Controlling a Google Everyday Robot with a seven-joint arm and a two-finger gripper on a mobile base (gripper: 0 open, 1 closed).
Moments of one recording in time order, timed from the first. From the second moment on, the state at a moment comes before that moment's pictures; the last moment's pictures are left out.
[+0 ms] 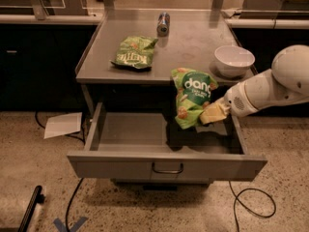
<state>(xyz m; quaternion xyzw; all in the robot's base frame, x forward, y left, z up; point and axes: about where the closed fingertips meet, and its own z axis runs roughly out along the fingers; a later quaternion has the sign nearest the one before) 0.573 -0.179 0.772 -0.34 0.88 0.19 0.27</state>
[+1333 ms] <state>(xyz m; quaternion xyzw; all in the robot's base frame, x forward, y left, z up) 0.584 -0.186 0.714 -0.30 0.89 0.22 0.27</state>
